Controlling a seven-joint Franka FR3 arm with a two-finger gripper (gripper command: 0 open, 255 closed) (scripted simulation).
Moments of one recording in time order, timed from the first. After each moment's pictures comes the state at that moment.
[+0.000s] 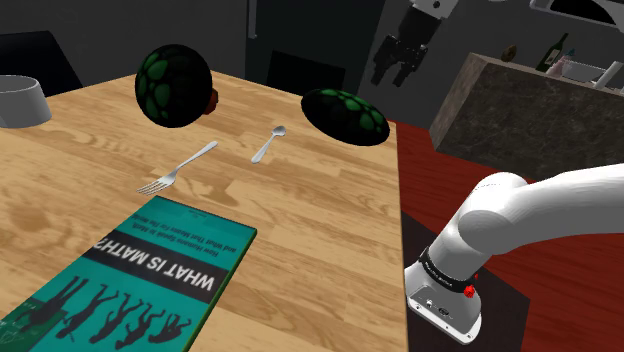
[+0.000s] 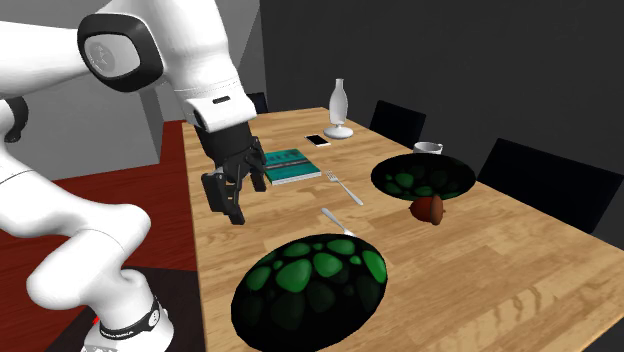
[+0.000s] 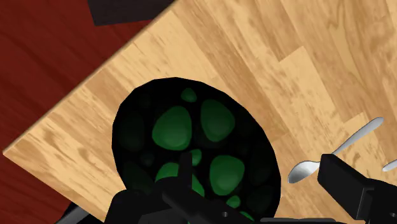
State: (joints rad) arm 0.02 -0.76 -0.06 -2.28 0.02 1.68 0.12
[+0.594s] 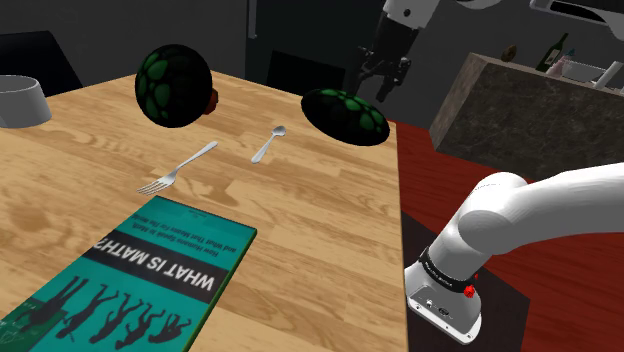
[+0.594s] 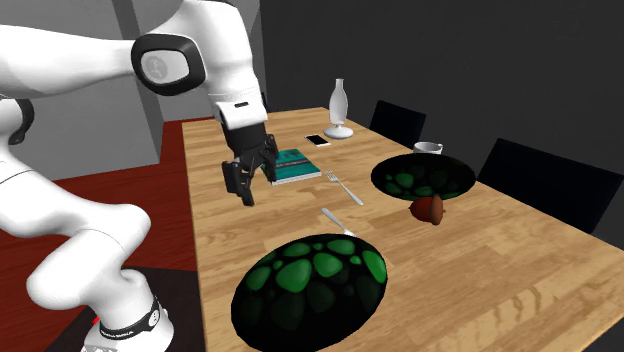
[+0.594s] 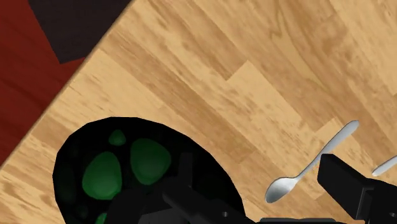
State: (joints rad) arm 0.03 -0.76 0.13 -2.33 0.11 1.71 0.42
